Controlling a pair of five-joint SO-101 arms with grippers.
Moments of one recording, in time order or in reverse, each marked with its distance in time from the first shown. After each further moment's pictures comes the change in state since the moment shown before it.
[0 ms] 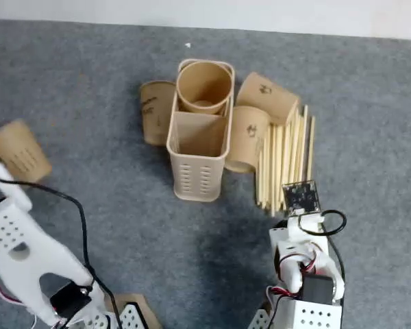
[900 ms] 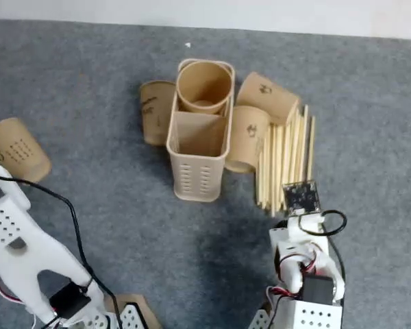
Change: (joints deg) left arm 0.0 9.8 16.4 -34.9 9.8; right arm 0.0 0.0 0.0 0.0 0.0
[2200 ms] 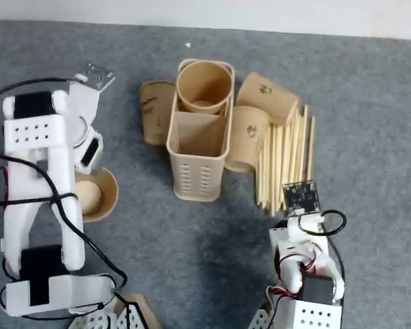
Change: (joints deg) left arm 31.3 -53.4 51.9 29.8 -4.0; right arm 0.0 0.0 0.0 0.0 0.0
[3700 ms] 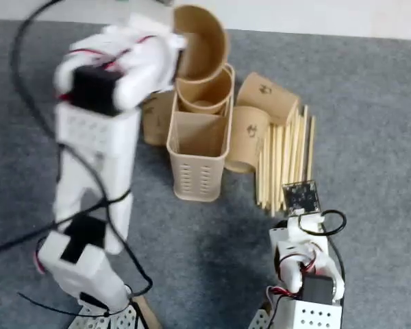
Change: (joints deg) left arm 28.1 16.6 -55.3 -13.6 24.4; right arm 0.0 0.0 0.0 0.0 0.0
